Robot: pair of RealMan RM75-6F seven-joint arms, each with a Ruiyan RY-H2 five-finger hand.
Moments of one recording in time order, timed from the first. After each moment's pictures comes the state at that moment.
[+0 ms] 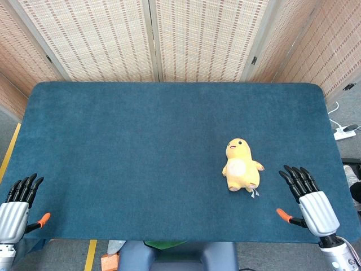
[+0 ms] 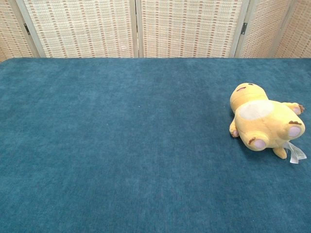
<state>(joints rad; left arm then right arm) -0.05 -1.17 0.01 -1.57 1.57 1.53 0.04 0.08 -1.14 -0.03 -1.63 -1.75 1.56 0.05</state>
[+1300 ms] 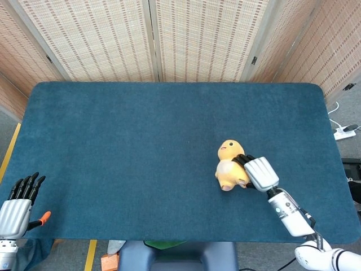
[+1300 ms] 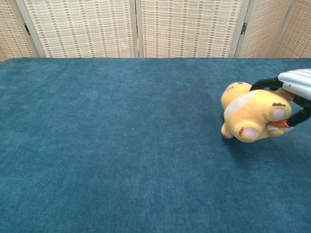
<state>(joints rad) -0.07 -1.17 0.00 -1.56 1.52 1.47 0.08 0.46 -1.44 0.09 -1.34 -1.57 1.16 -0.06</state>
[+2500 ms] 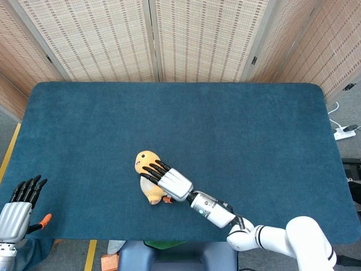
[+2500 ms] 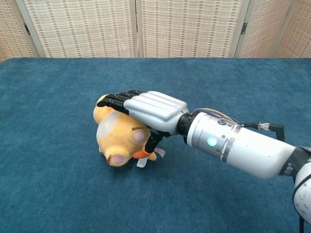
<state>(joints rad) -0.06 -1.15 0.03 -1.56 1.56 1.48 0.02 0.85 -1.90 0.14 -1.13 -1.65 0.95 -0.03</state>
